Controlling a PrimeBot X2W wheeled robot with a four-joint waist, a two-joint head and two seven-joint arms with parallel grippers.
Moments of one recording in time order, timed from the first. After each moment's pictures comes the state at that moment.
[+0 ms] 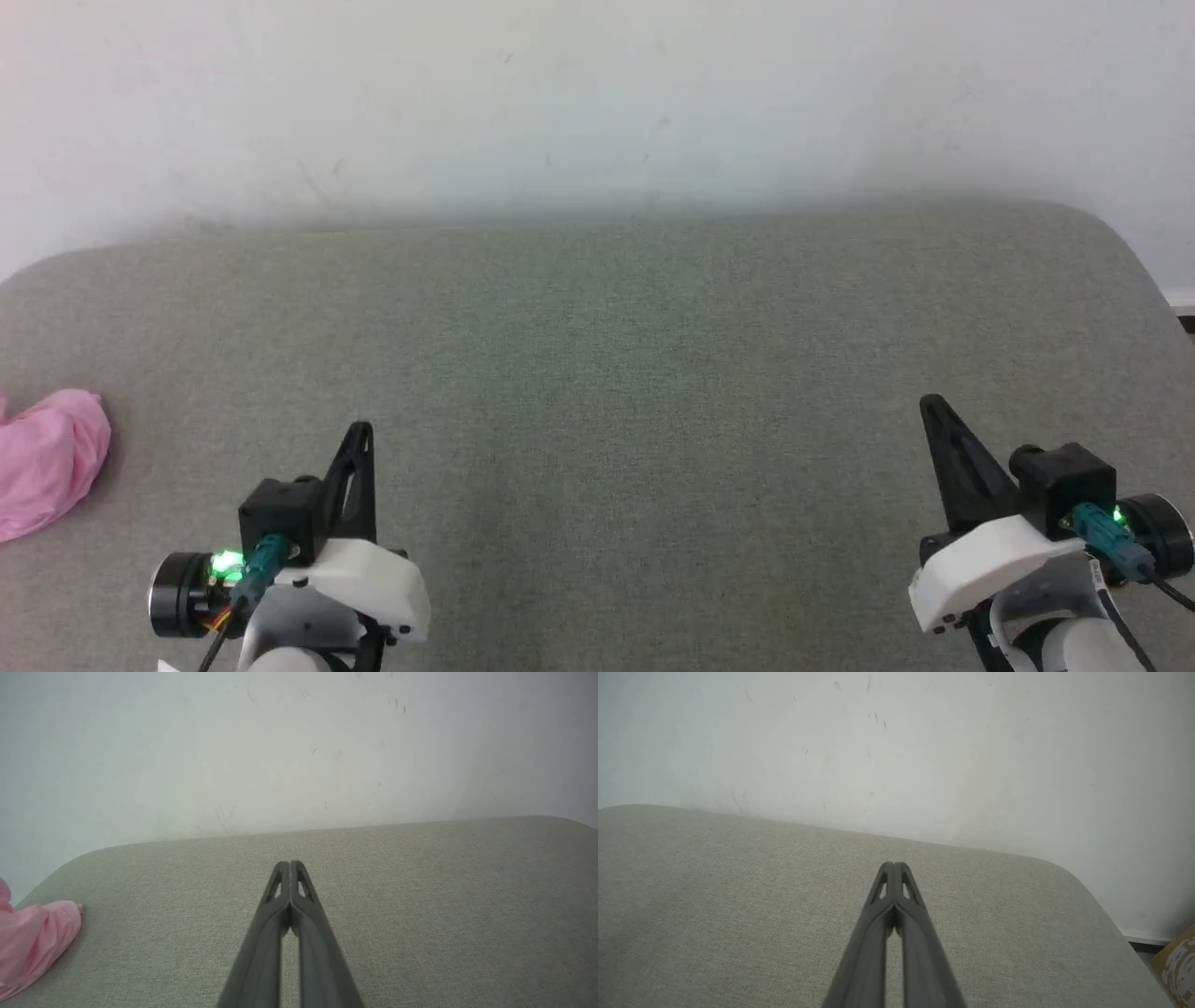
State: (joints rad) left arm -0.01 0.06 0.00 0.01 -0.01 0.01 0.00; right arm -0.01 -0.05 0.00 0.00 0.01 0.13 0.00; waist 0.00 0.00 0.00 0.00
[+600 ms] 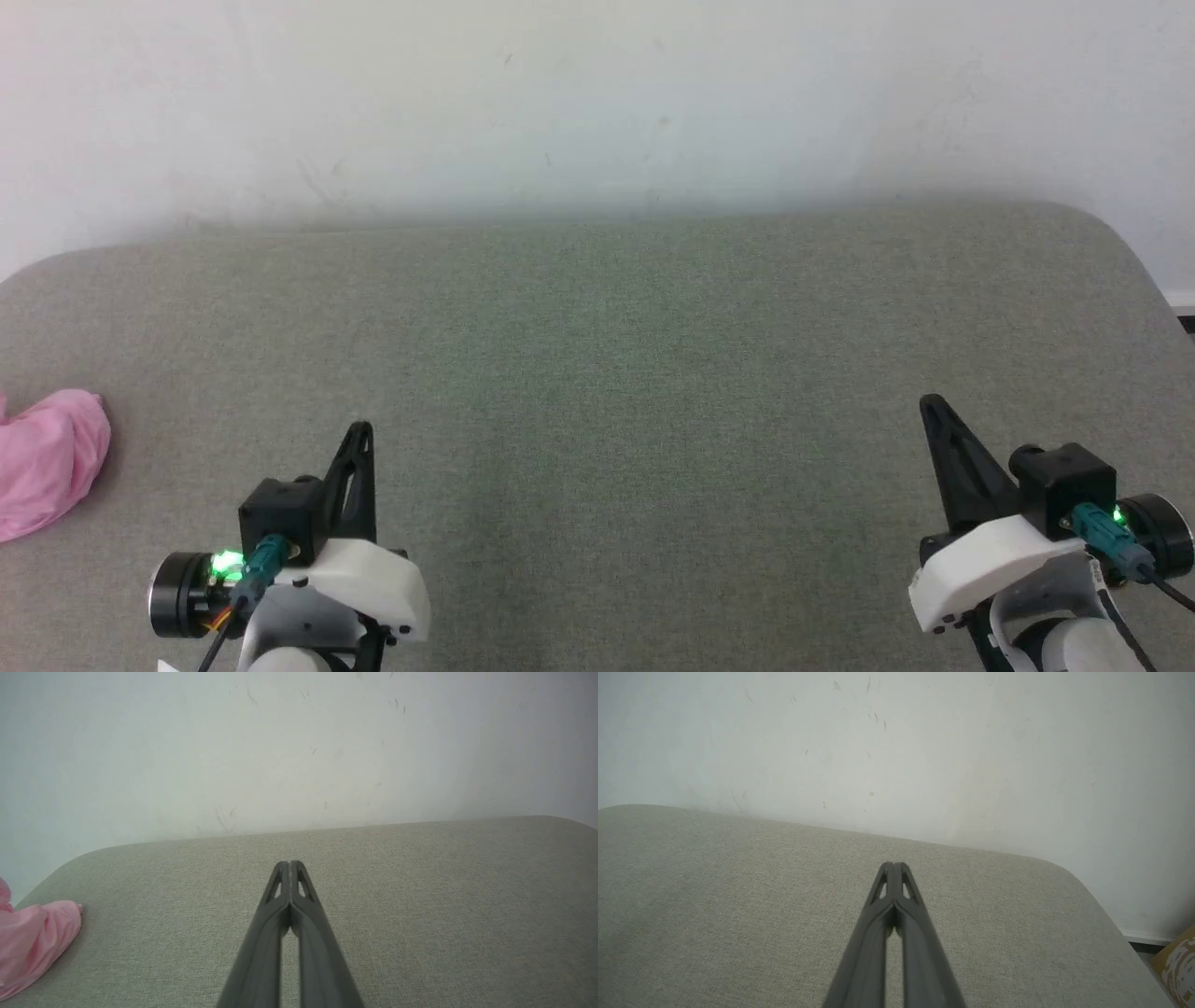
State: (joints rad) left arm -0.01 0.06 0.00 0.01 -0.01 0.01 0.00; right arm -0.01 -0.05 0.00 0.00 0.01 0.13 0.00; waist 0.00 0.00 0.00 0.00
